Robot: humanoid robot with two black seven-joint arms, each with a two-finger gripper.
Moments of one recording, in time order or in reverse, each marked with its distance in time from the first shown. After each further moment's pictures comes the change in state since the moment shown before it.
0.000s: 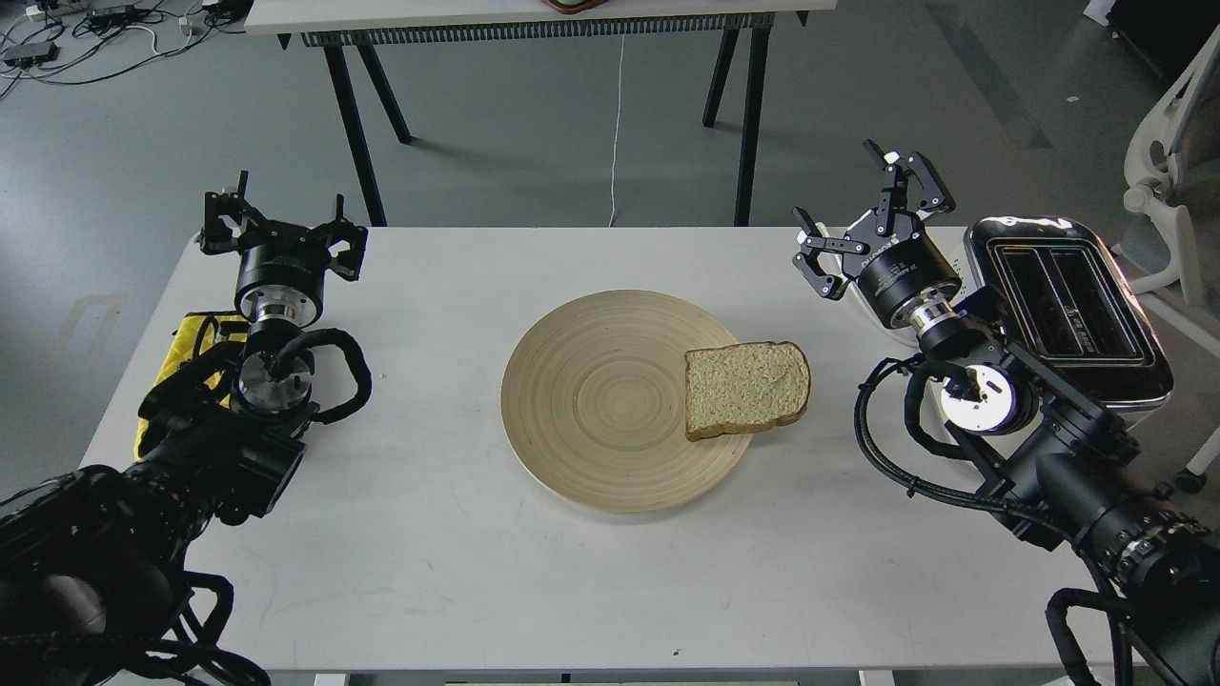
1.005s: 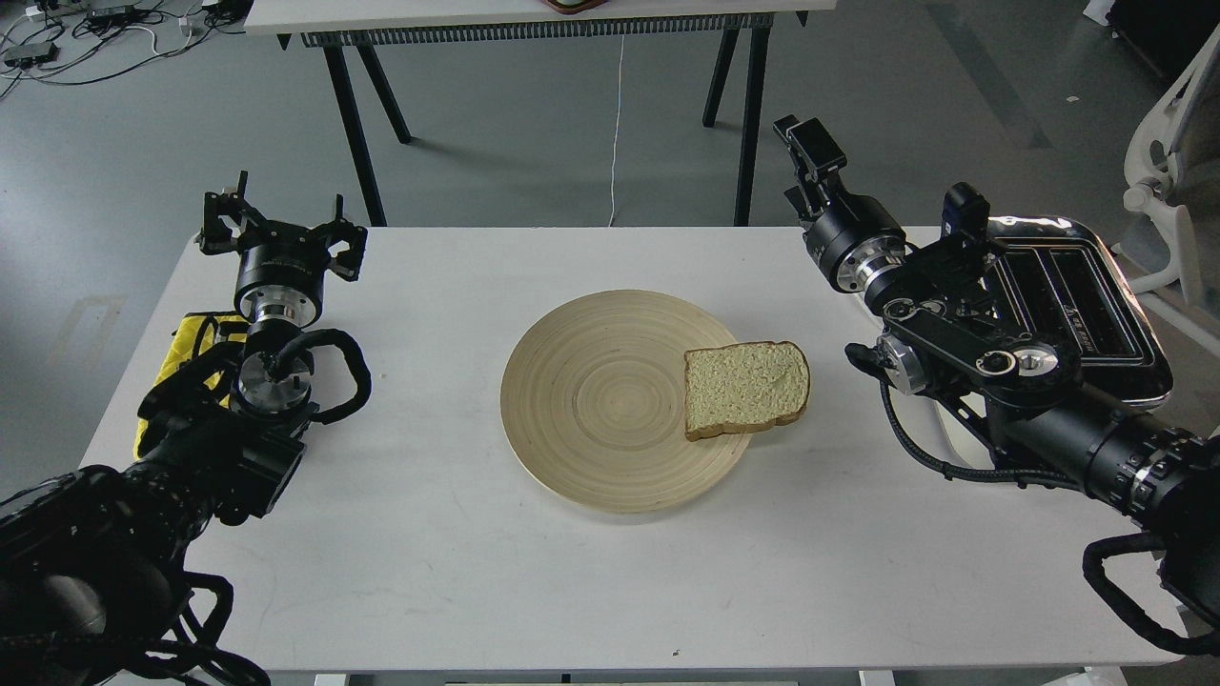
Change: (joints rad) left arm 0.000 0.001 0.000 0.000 0.000 0.000 0.000; right arm 0.200 -0.077 -0.565 0.198 -0.458 -0.807 -0.007
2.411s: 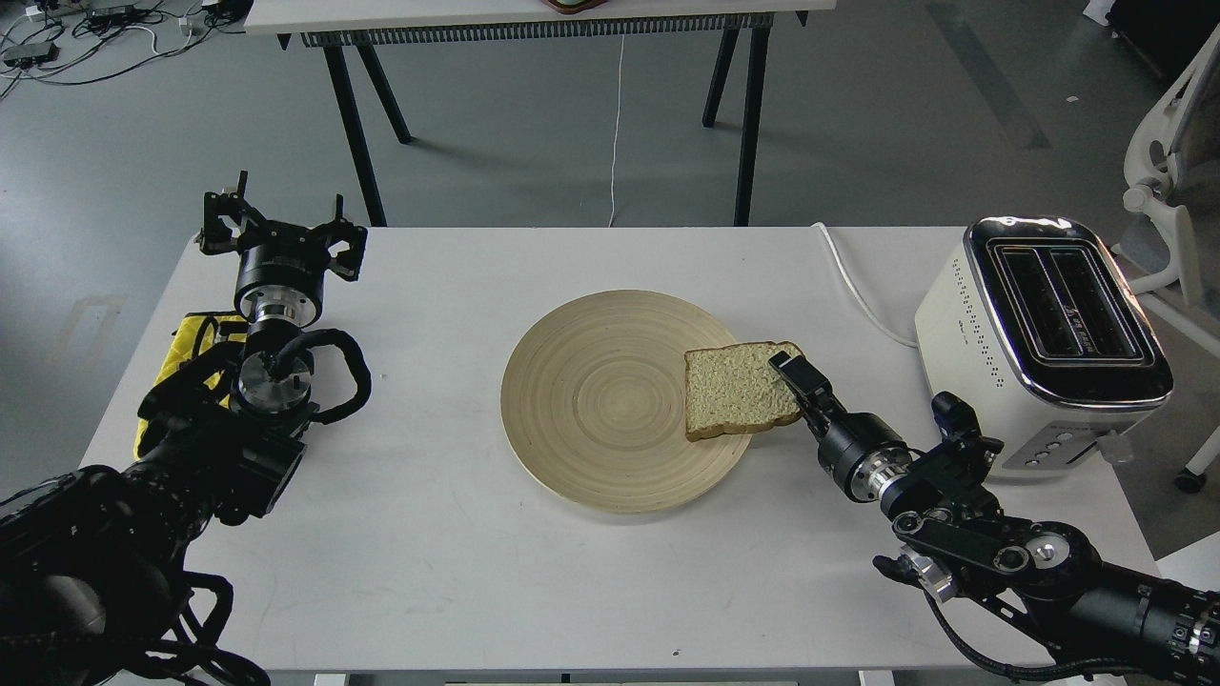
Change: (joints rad) left arm 0.000 0.000 0.000 0.000 0.000 0.000 0.000; right arm -0.307 -0.075 -0.147 0.162 -0.035 -0.050 0.008
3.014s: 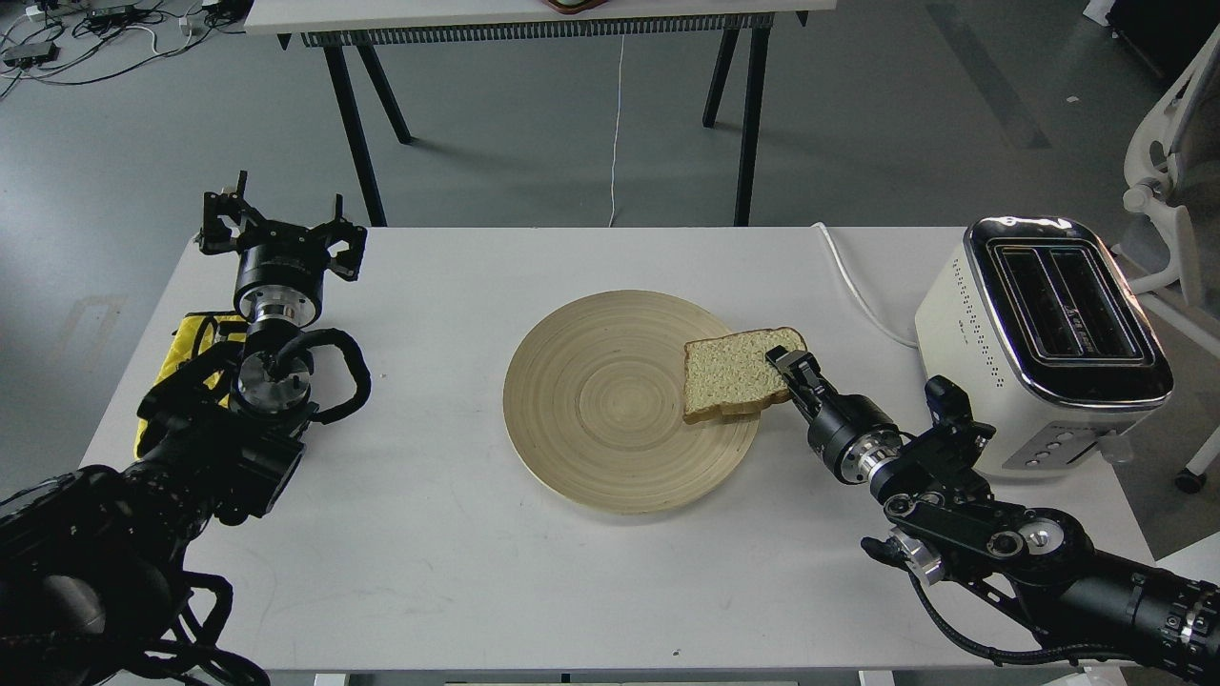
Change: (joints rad) left arm 0.000 0.001 0.000 0.000 0.000 0.000 0.000; right arm 0.021 -0.004 0.095 0.035 0.004 0.001 0.001
